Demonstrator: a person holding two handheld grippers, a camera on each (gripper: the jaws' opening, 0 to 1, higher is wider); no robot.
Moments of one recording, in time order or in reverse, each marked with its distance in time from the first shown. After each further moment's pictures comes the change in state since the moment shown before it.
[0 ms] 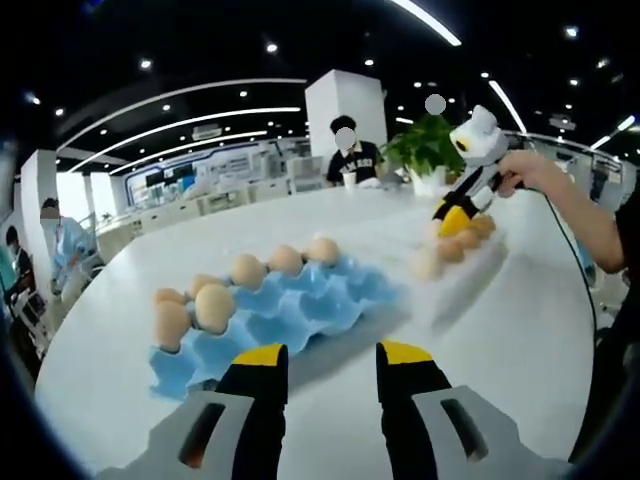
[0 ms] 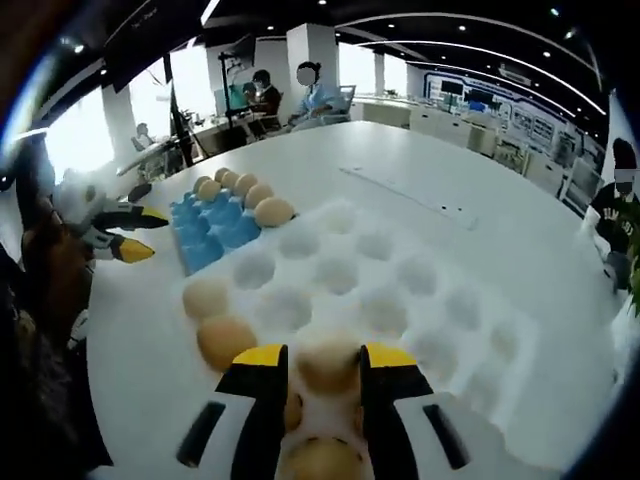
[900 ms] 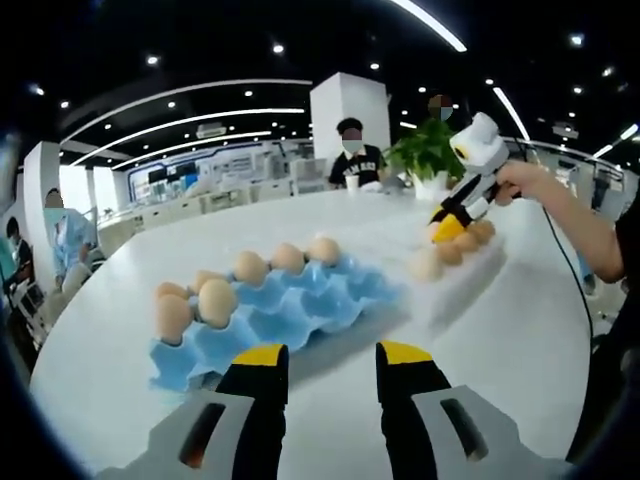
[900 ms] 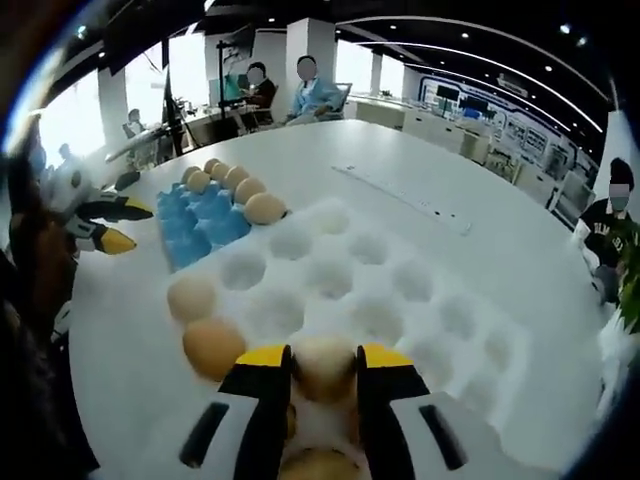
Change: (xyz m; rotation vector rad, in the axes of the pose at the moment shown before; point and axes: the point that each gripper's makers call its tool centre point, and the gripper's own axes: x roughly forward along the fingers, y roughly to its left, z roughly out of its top) left arm -0.005 0.000 0.001 -0.027 -0.014 0.008; right arm 0.007 -0.017 0.009 -0.045 -0.039 -0.020
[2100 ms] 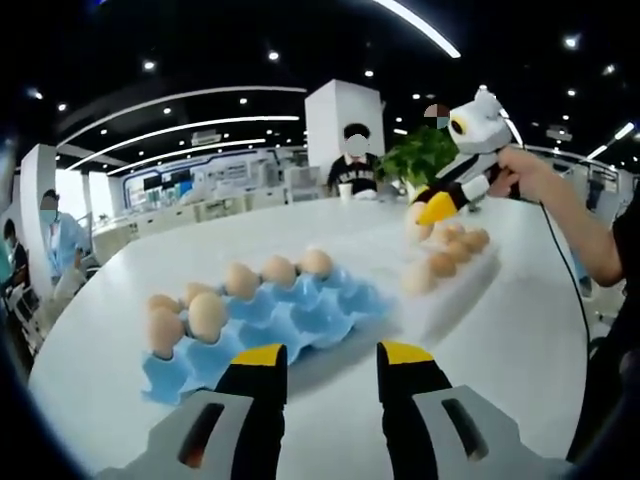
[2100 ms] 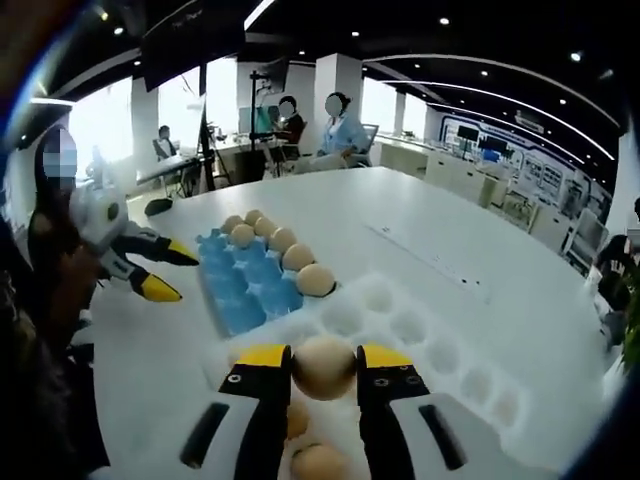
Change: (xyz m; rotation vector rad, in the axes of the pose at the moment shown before) left arm 0.005 -0.006 0.010 0.008 -0.033 -0.025; right arm -0.014 0.059 0.067 -0.088 -0.172 0.092
